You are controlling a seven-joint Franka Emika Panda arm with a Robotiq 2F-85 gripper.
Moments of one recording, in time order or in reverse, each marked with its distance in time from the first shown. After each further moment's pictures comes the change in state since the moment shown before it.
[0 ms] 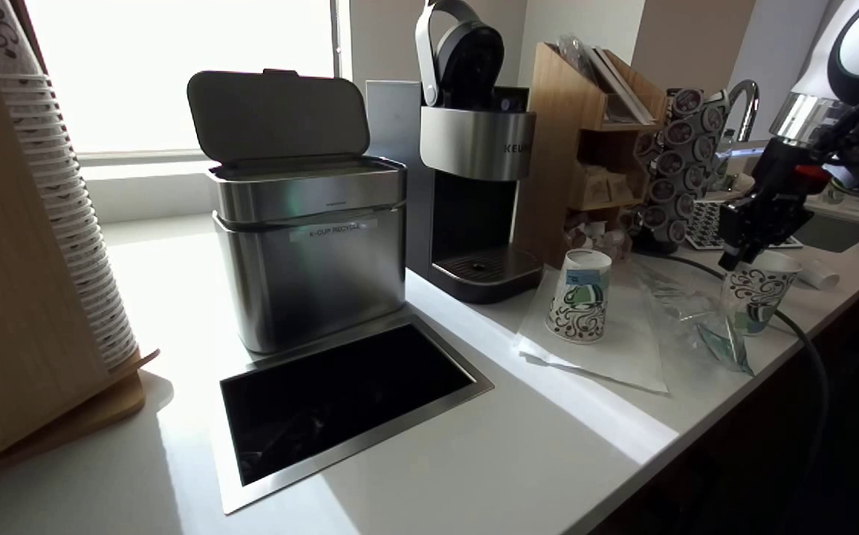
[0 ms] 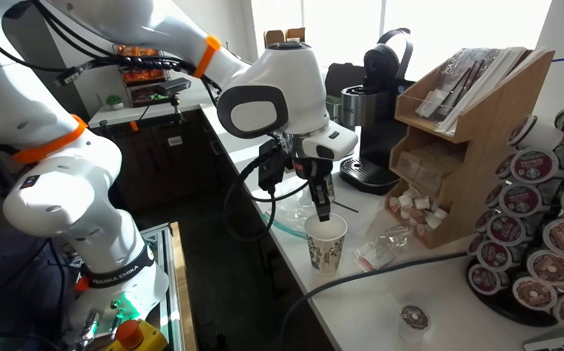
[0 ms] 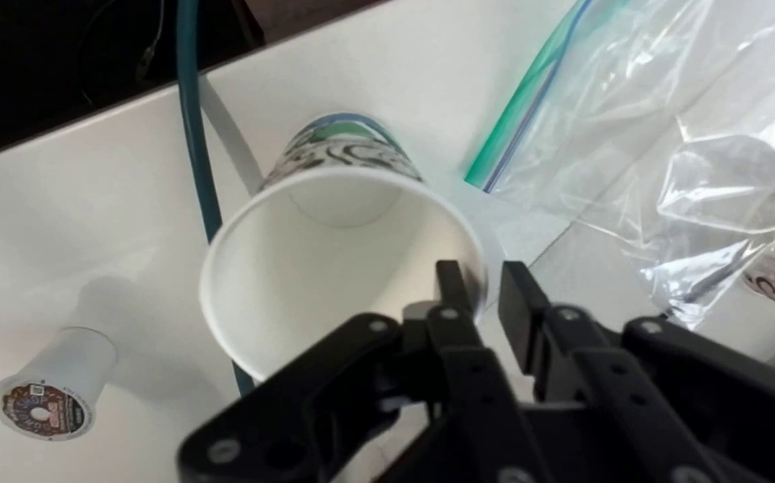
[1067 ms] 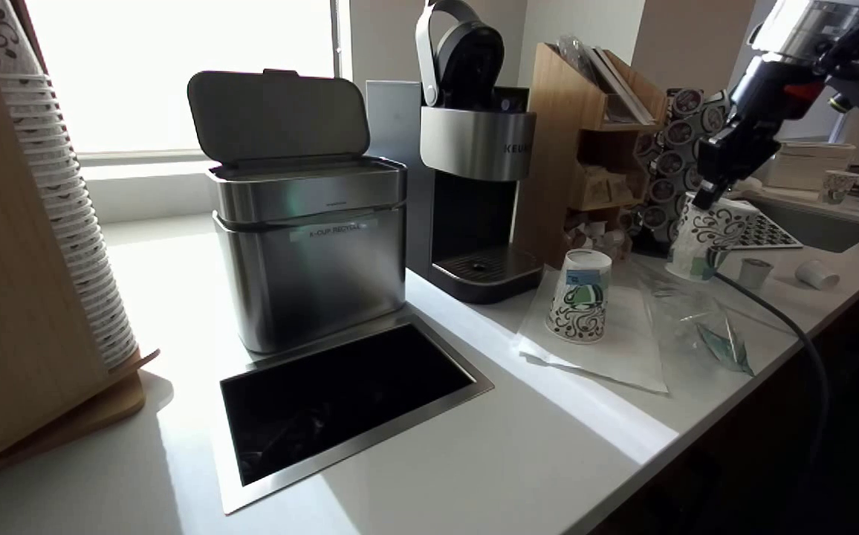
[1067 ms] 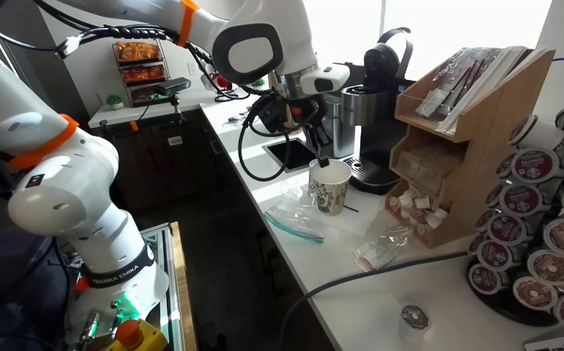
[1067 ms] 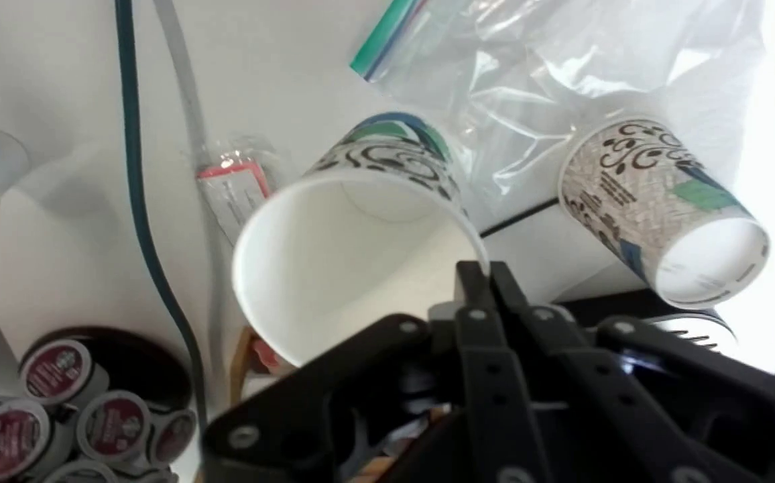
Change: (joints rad) arm 0.071 -0.125 0.091 0.094 -0.019 -0.130 -0.040
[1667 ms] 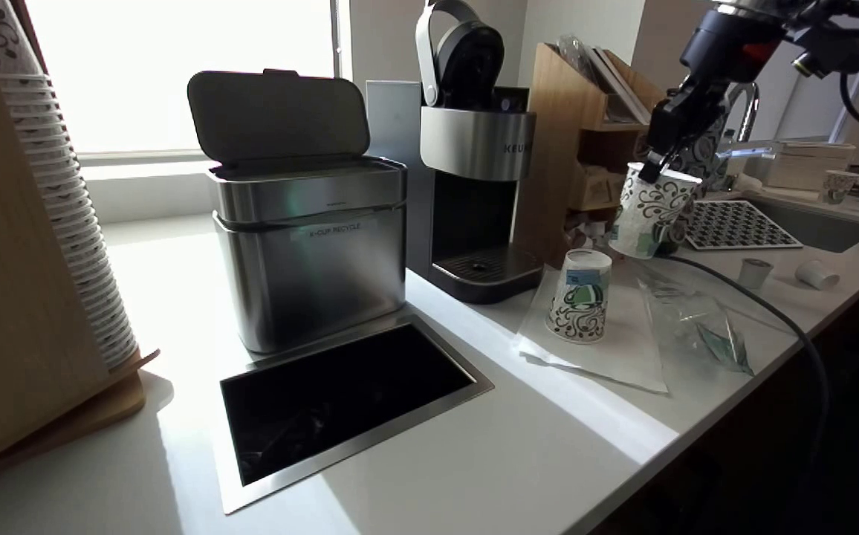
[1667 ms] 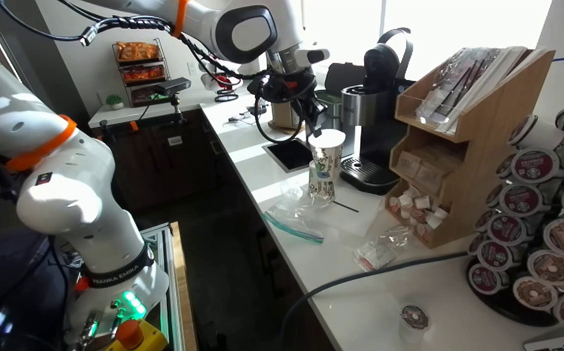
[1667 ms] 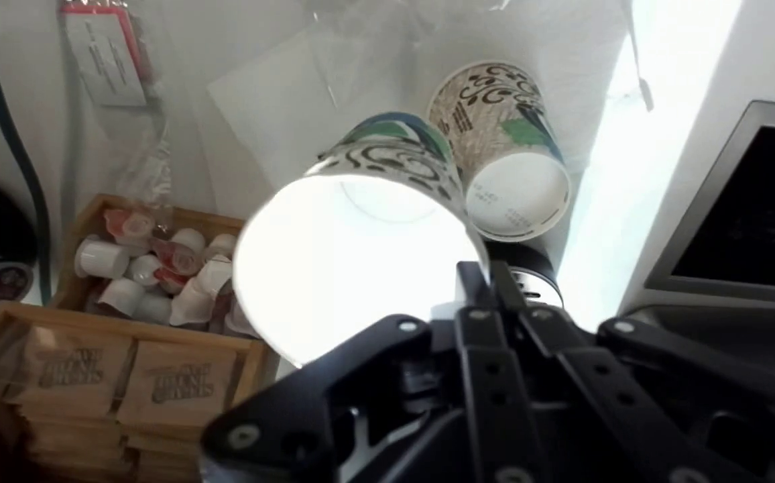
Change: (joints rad) arm 0.115 0.000 0.079 0.067 -0.001 0.000 -0.048
